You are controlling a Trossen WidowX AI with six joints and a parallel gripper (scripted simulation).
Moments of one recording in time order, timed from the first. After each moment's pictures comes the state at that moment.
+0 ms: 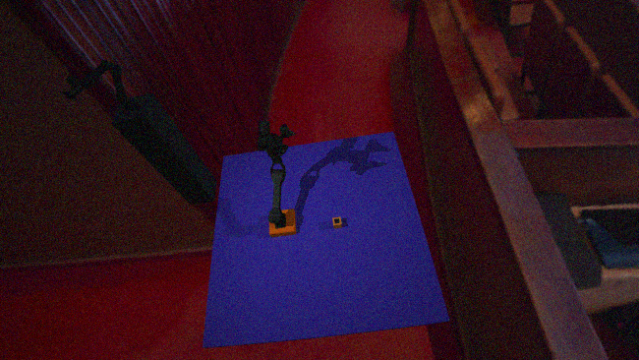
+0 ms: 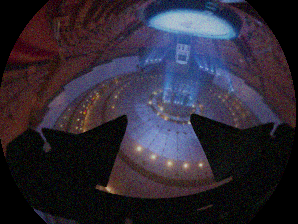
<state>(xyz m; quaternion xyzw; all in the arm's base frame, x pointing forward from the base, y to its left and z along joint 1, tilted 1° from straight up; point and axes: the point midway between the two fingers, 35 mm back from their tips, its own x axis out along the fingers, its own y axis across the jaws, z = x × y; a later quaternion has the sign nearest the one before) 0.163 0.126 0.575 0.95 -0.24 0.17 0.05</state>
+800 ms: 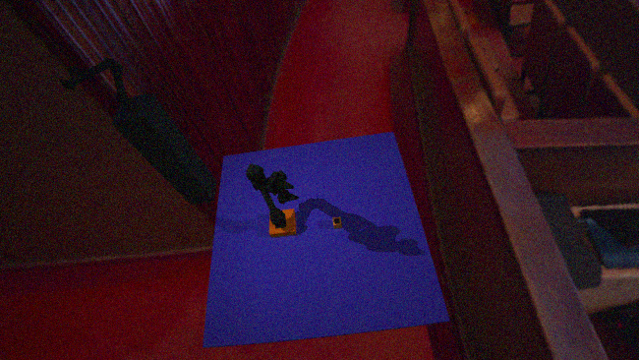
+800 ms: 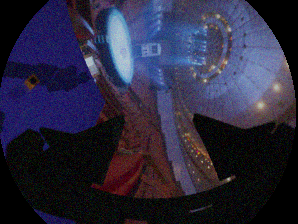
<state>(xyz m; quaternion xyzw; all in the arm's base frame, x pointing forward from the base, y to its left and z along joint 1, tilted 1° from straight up) 0.157 -0.130 0.537 0.68 -0.16 0.18 -0.70</state>
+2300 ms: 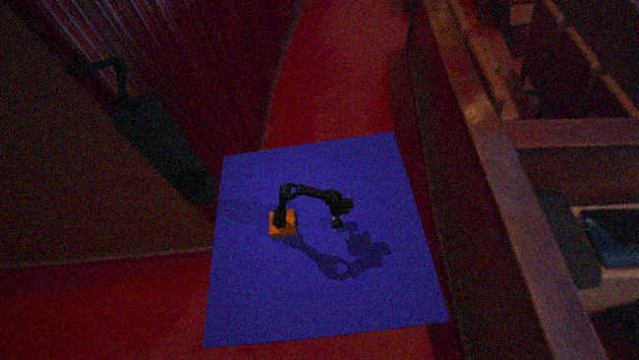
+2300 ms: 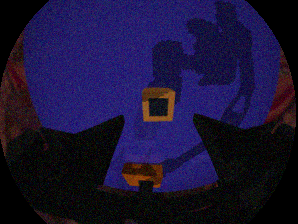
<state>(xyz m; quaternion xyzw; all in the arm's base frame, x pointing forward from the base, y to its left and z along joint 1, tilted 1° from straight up) 0.349 -0.044 0.079 -0.01 -0.69 0.00 -0.72</state>
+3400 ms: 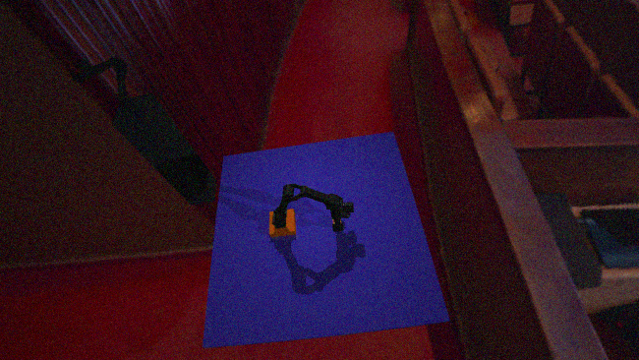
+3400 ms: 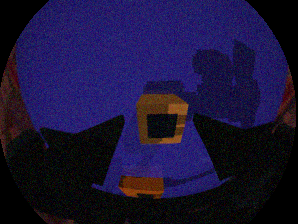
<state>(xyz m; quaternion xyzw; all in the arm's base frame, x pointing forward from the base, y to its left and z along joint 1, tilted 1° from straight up) 0.353 -0.043 0.030 -0.01 -0.69 0.00 -0.72</state>
